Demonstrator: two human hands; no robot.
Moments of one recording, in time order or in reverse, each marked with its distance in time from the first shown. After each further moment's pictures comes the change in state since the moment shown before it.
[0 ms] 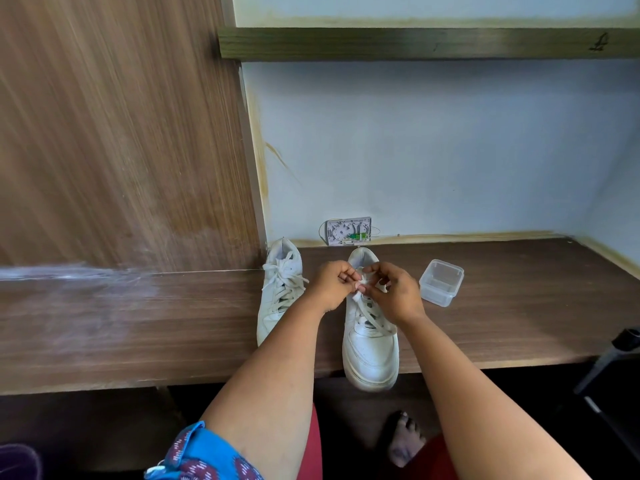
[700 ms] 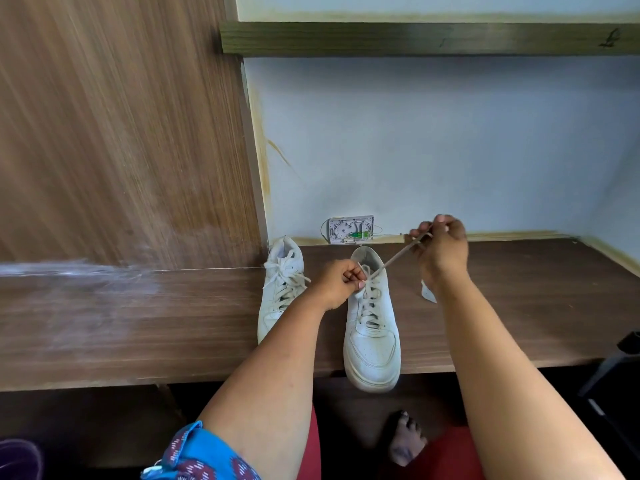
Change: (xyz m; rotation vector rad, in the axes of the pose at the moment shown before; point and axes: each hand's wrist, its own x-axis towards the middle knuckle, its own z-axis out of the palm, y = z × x) left_hand -0.001 0.008 -0.002 0.092 -0.056 0.057; right_hand 0.045 -0.049 -0.058 1.068 0.443 0.353
